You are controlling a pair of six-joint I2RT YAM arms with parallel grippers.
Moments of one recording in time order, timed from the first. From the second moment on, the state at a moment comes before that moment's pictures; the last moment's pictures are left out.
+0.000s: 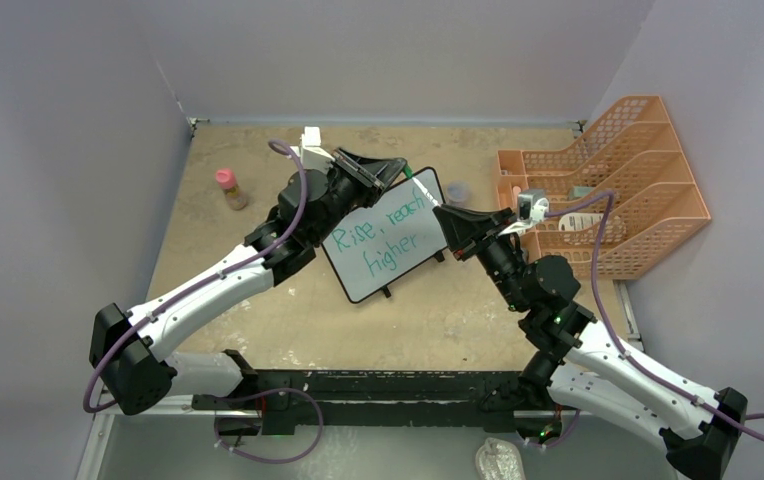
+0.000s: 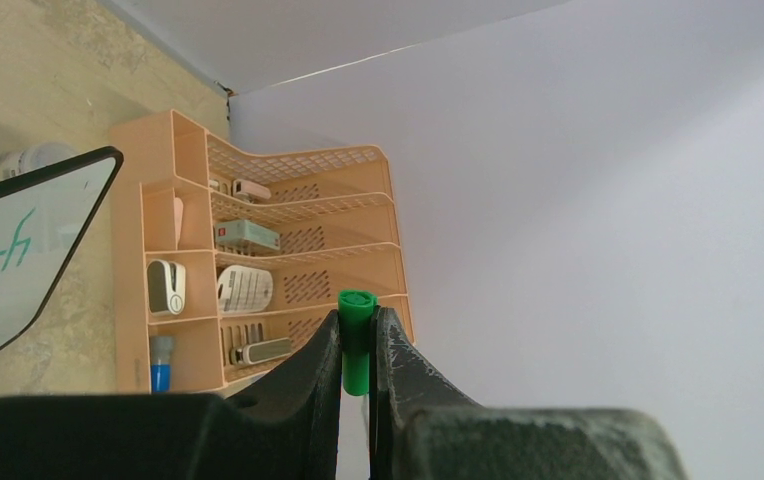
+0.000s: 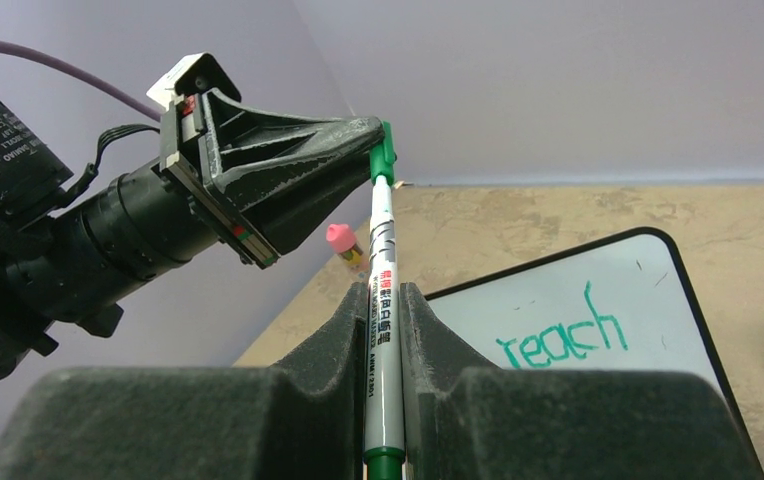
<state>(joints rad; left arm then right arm) -0.78 1.27 1.10 0.20 -0.20 -1.30 0.84 0.71 0.61 0.37 0.26 0.41</state>
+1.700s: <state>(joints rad) -0.76 1.32 1.16 0.42 -0.02 -1.17 0.85 0.88 0.58 0.85 0.35 0.42</state>
